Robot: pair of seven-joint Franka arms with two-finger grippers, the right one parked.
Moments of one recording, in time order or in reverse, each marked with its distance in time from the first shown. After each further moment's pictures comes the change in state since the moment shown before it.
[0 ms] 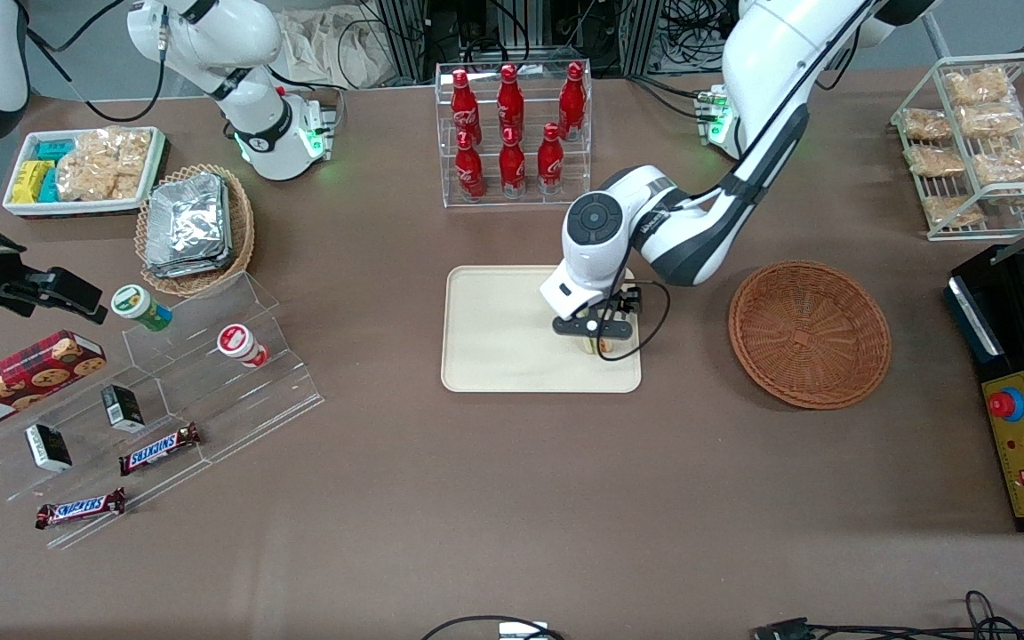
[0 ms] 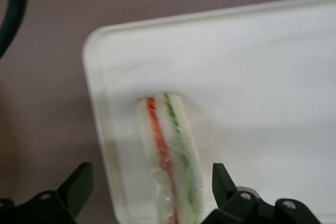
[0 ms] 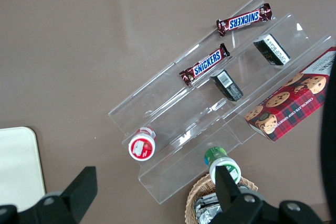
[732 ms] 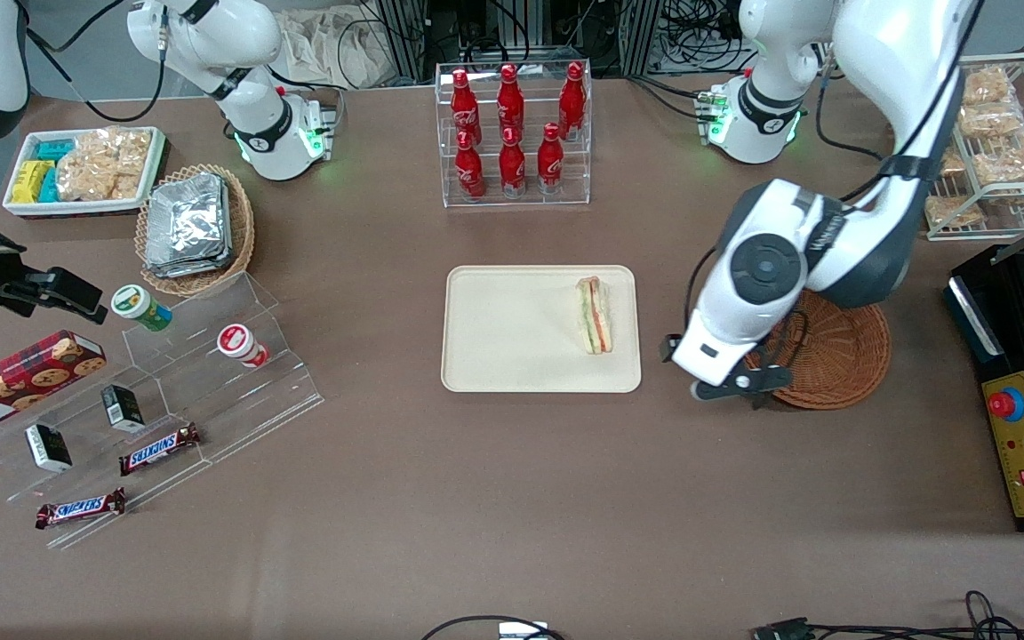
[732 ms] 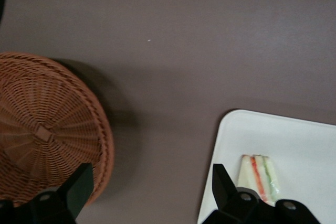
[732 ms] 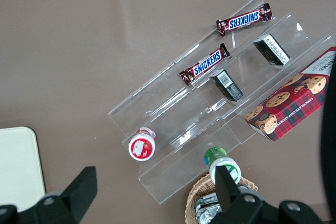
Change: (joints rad) arm 0.302 -0.104 0.005 0.131 -0.118 -0.222 0.177
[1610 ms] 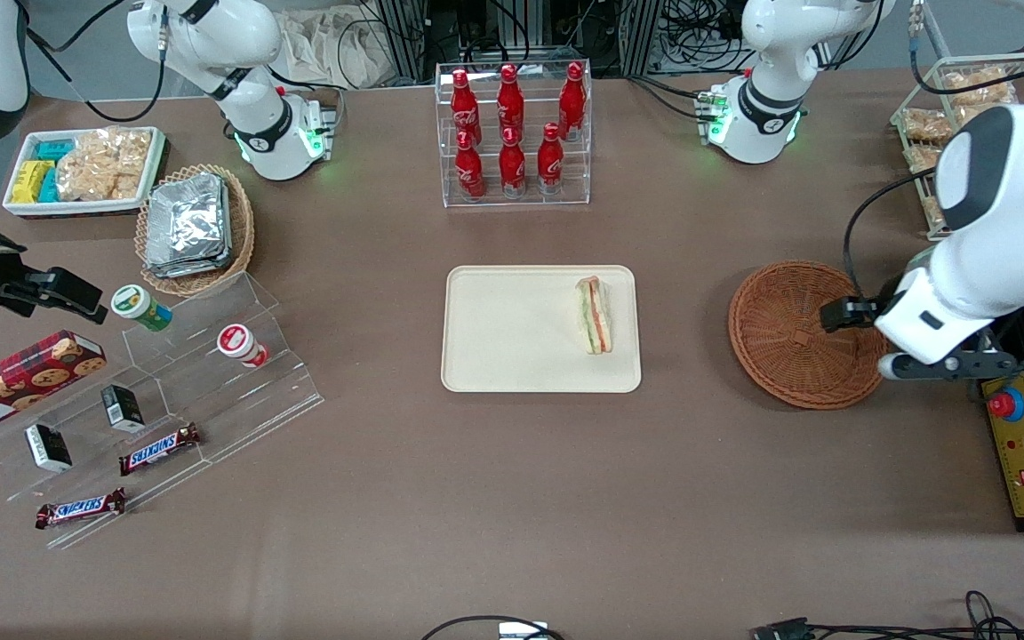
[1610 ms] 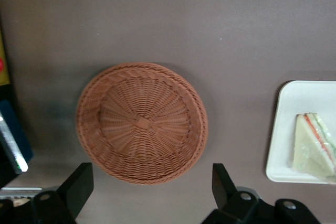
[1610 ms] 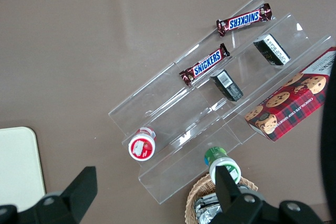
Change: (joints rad) arm 0.183 -0.164 0.105 0.132 -0.104 -0.268 0.501
